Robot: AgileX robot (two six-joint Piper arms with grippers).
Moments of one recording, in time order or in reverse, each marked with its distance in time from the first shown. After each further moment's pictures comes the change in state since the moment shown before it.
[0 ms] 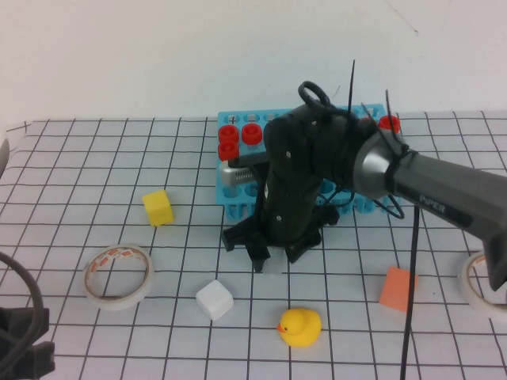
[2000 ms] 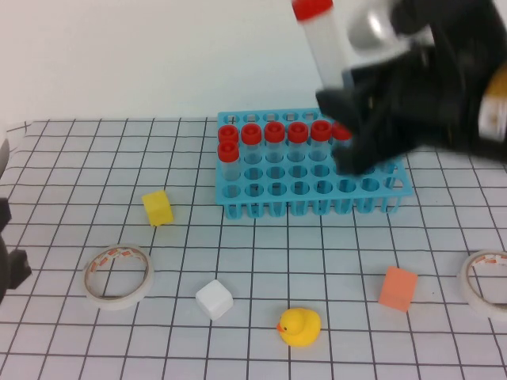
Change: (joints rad) right arm 0.006 -0.957 0.800 -0.175 -0.863 -0.347; left arm 0.000 0.000 0.000 -0.081 -0.443 0.134
